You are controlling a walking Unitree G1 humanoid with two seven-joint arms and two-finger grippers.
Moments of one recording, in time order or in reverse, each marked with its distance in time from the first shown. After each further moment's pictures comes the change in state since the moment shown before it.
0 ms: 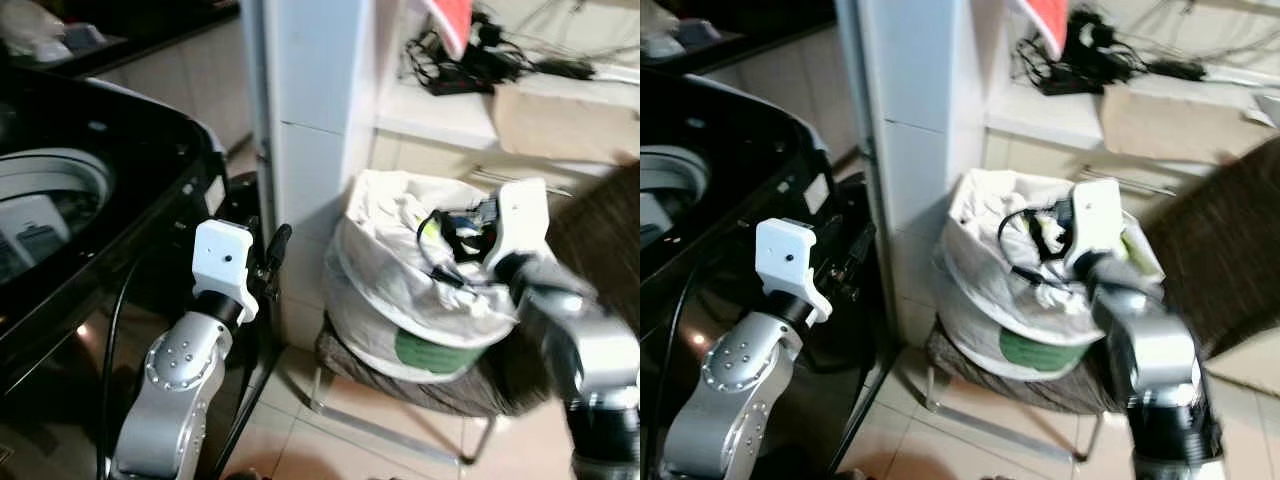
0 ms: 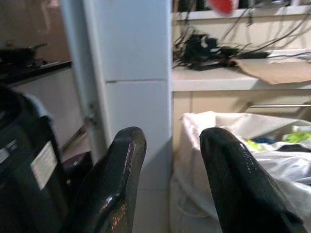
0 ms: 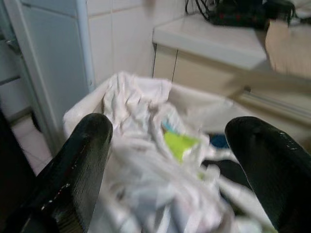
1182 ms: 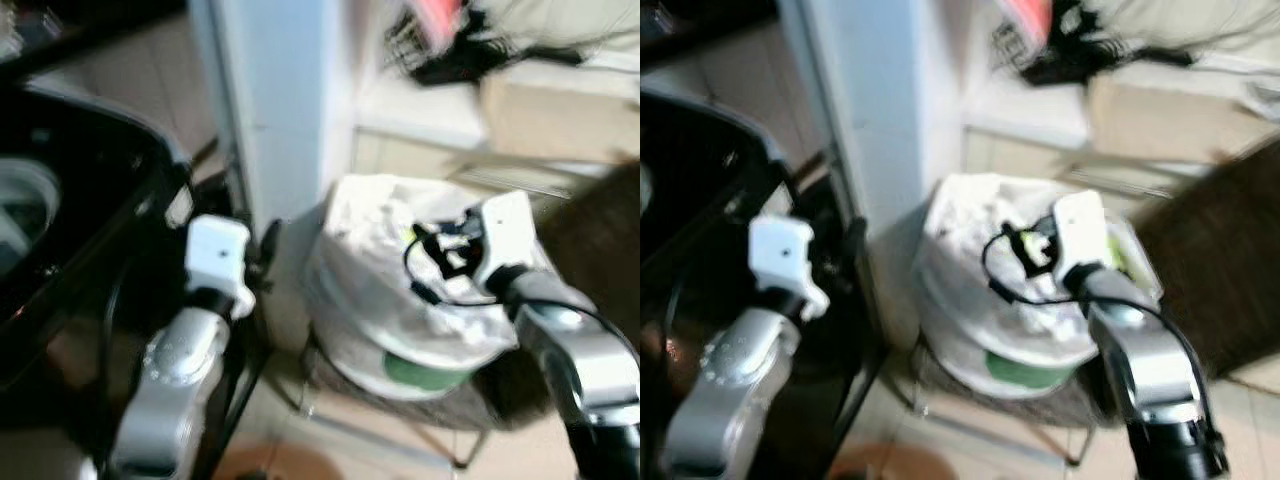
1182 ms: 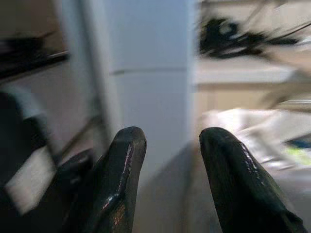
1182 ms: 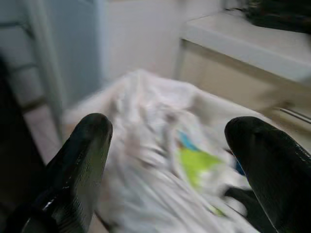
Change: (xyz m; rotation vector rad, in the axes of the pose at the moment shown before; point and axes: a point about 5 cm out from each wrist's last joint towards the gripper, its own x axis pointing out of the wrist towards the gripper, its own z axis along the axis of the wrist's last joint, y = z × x) left arm -0.001 0.013 -0.005 0.030 0.018 0.079; right arm -0.005 0.016 0.002 -0.068 -0.036 0.154
